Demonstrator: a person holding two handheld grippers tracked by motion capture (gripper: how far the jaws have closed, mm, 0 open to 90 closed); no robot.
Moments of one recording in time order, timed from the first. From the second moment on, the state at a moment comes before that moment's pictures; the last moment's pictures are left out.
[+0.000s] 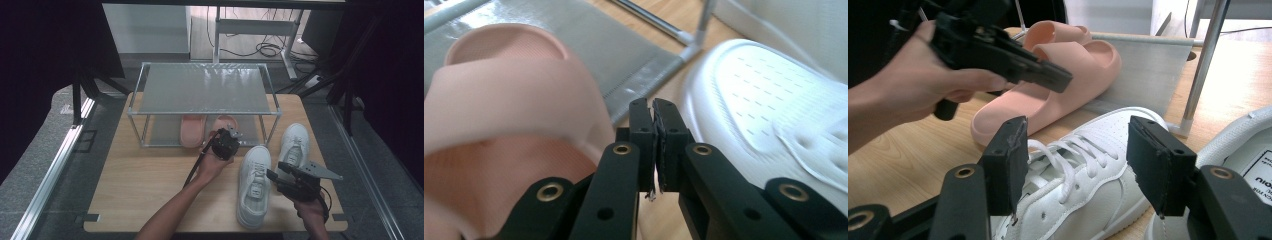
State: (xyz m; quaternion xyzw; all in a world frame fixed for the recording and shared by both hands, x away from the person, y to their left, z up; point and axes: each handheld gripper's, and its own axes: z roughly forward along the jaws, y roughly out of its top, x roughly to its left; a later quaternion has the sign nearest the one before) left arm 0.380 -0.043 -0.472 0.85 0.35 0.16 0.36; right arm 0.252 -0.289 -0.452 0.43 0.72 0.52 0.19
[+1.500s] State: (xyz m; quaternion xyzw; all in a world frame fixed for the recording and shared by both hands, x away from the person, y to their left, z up) left arm 0.304 0.071 -0.519 0.89 0.31 0.09 0.33; right arm 0.253 -0.284 -0.454 0.42 0.72 0.51 0.19
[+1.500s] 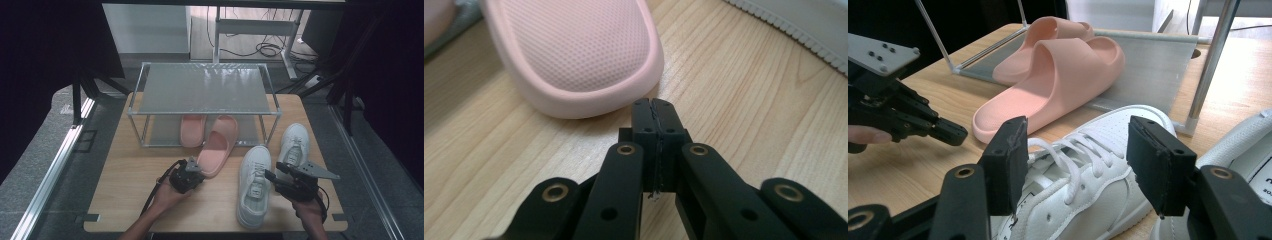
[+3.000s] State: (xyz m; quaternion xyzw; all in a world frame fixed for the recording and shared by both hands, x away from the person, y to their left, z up) left arm 0.357 0.018 -0.510 0.87 0.34 0.10 0.34; right arm 0.252 -0.289 -0.452 0.43 0.72 0.51 0.19
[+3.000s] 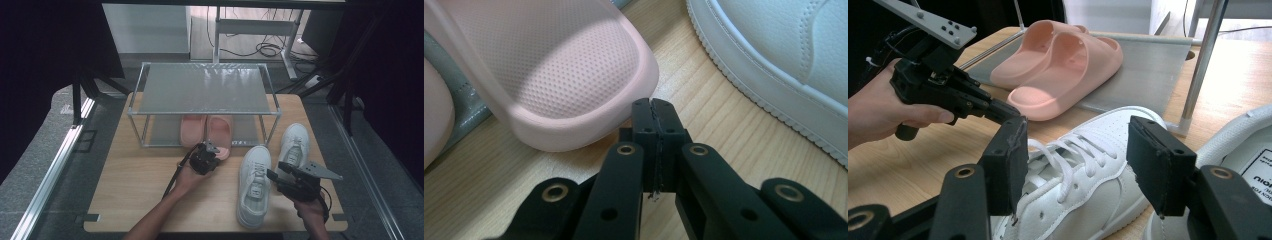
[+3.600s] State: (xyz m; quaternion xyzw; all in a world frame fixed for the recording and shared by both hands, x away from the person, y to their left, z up) left arm 0.371 0.015 -0.510 0.87 0.35 0.11 0.33; right arm 0.252 -0.289 -0.452 0.43 0.72 0.51 0.20
